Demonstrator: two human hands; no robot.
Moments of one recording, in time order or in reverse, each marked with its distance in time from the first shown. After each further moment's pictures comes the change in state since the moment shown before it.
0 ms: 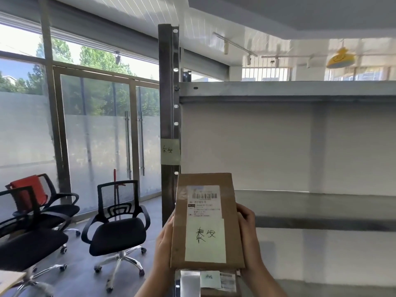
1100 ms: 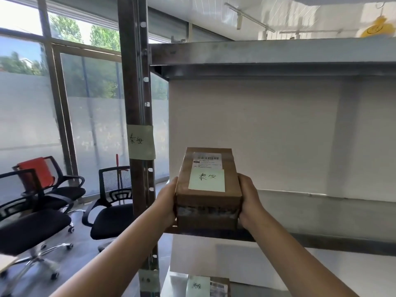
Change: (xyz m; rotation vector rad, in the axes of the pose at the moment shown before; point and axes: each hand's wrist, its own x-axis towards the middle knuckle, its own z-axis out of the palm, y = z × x) left_hand 0.142 0.007 0.079 0.060 -0.006 -0.286; right_hand 0.191 -0.009 -0.036 -0.179 0.050 0.244
